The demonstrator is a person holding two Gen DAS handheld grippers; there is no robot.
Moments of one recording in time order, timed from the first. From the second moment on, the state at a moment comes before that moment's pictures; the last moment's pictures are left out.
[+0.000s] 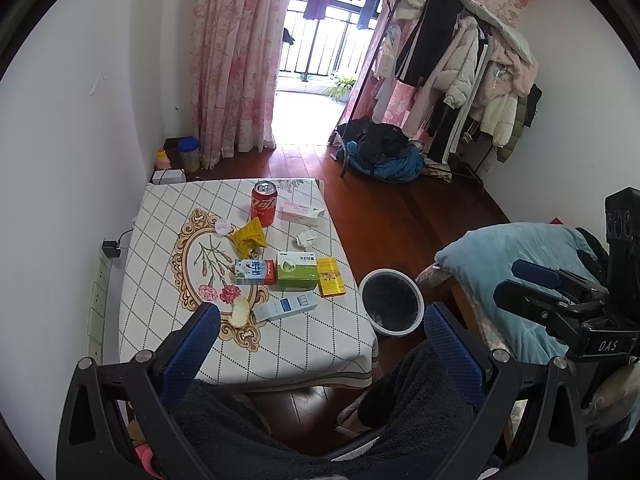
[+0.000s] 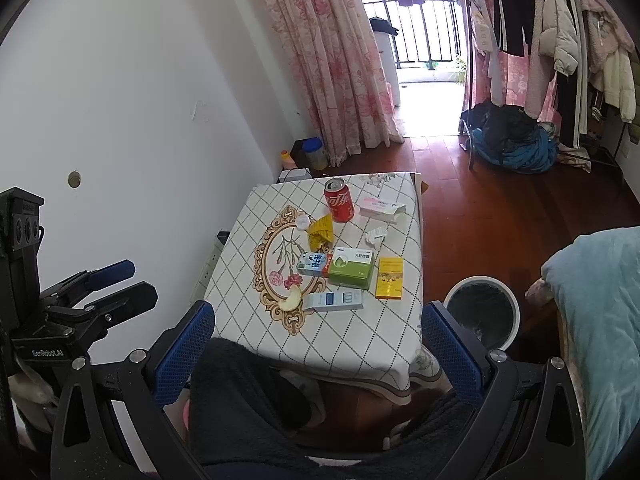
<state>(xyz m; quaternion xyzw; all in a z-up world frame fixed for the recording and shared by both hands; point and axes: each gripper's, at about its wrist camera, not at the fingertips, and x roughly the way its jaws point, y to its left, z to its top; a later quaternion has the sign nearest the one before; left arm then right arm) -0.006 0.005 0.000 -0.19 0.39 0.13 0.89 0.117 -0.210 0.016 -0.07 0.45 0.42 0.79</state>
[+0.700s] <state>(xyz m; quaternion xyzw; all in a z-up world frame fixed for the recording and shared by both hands) -0.006 0.001 -0.001 -0.19 0.39 0.13 0.89 0.121 -0.208 0.019 -0.07 0.45 0.42 0.79</state>
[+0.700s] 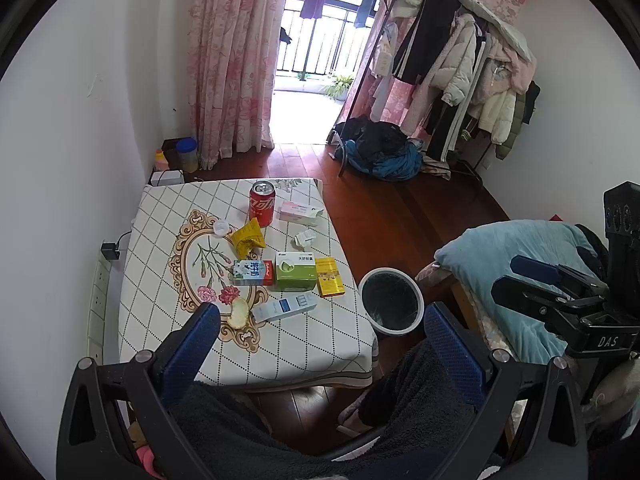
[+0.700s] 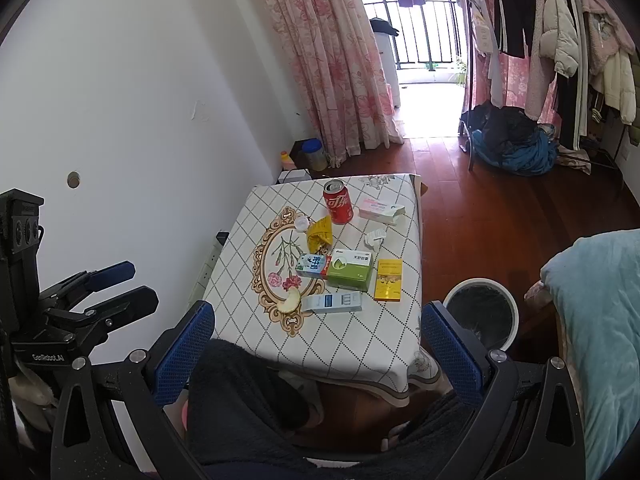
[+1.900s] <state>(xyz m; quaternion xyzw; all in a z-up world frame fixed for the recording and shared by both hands) 0.078 0.120 -0.277 -0.26 0.58 0.30 0.71 0.255 -0.081 -0.263 -0.02 0.65 0.30 0.70</state>
